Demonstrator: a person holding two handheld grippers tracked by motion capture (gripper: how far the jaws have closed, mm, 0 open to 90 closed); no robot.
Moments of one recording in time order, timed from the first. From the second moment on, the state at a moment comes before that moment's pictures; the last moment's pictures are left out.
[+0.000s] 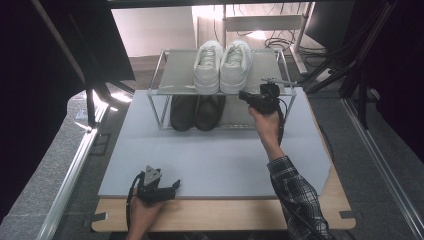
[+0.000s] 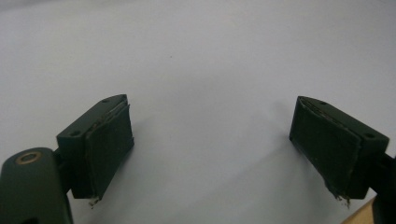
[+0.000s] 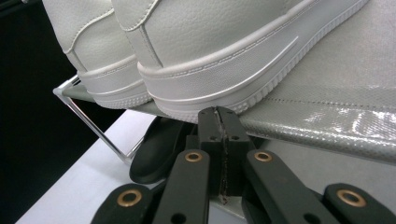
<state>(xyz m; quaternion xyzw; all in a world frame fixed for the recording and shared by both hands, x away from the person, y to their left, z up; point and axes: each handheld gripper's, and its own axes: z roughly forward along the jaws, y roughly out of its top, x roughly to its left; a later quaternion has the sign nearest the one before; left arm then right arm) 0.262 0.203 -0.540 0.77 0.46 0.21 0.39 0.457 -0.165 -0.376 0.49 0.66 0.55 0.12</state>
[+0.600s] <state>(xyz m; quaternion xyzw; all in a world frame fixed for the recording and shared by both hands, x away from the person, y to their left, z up) 0.262 0.203 -0.540 0.77 0.46 0.21 0.39 0.447 -0.167 -0.373 0.47 0.69 0.54 0.13</state>
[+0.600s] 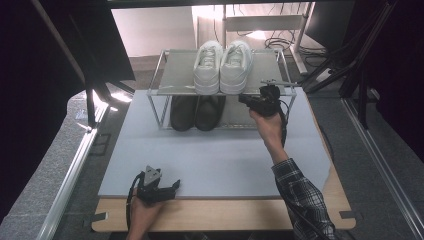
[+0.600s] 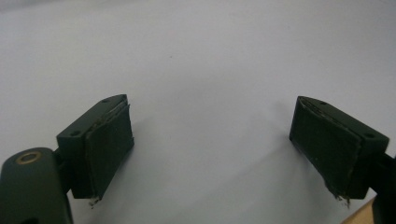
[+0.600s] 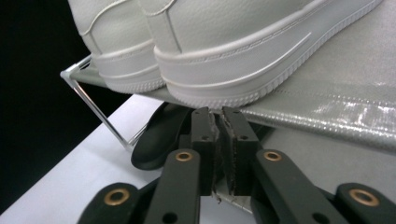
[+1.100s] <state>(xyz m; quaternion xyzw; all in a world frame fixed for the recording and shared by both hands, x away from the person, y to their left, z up) 0.262 0.203 -0.540 0.77 0.46 0.21 0.39 0.432 -0.169 -0.372 0.44 0.71 0.52 0.15</state>
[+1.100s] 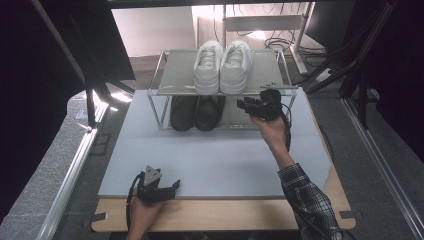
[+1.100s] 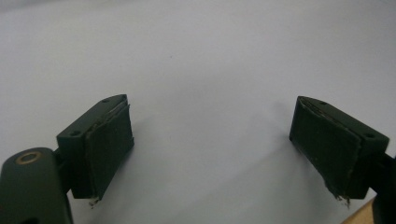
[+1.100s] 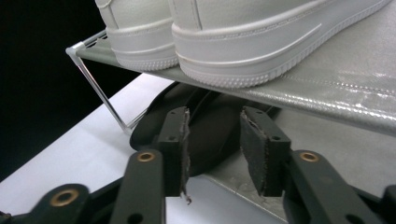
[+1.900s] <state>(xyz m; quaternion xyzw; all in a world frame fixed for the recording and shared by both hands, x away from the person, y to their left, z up) 0.262 0.203 -0.540 0.77 0.46 0.21 0.39 0.416 -0.174 -0.383 0.40 0.76 0.49 0.16</state>
